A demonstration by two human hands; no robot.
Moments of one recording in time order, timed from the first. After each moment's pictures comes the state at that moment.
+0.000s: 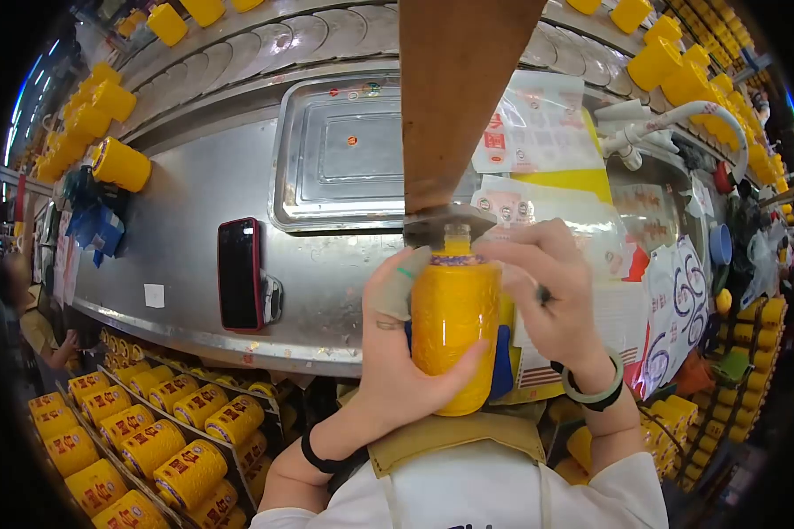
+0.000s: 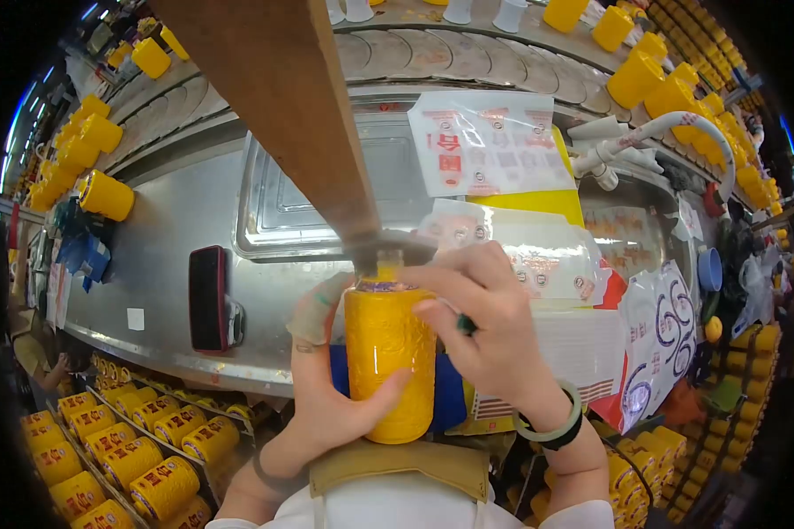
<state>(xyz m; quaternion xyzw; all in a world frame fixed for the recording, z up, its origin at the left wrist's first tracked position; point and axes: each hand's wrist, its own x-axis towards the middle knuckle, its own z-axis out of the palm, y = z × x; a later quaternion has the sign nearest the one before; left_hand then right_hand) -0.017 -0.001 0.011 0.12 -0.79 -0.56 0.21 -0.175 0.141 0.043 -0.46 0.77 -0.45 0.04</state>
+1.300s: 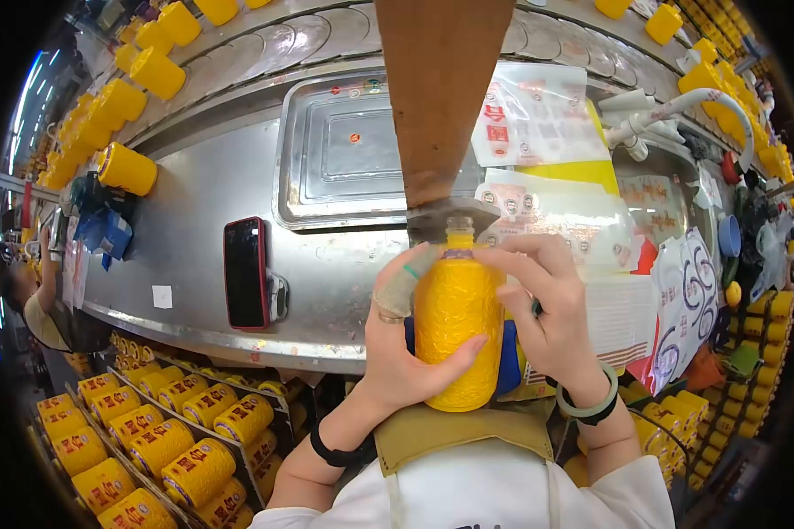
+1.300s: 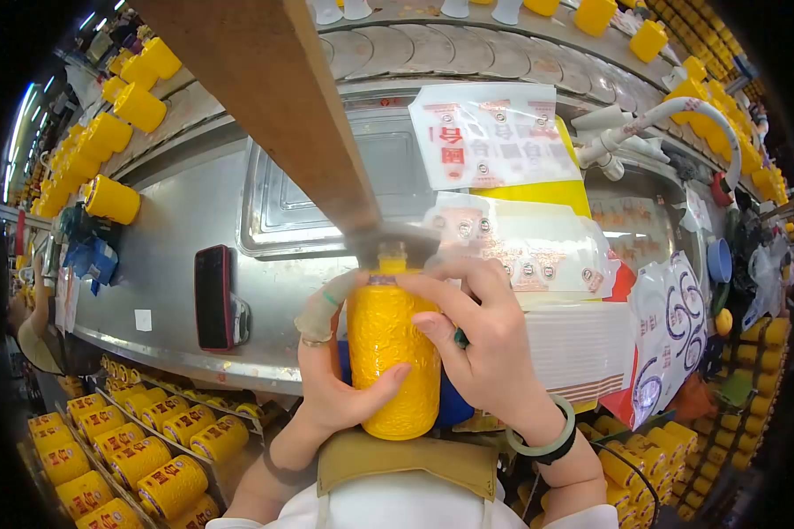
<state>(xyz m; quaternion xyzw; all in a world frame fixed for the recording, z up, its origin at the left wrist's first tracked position) -0.020 -0.008 -0.012 0.06 -0.80 -0.55 0.25 -0.153 0.147 0.035 -0.43 0.78 -0.45 0.05</state>
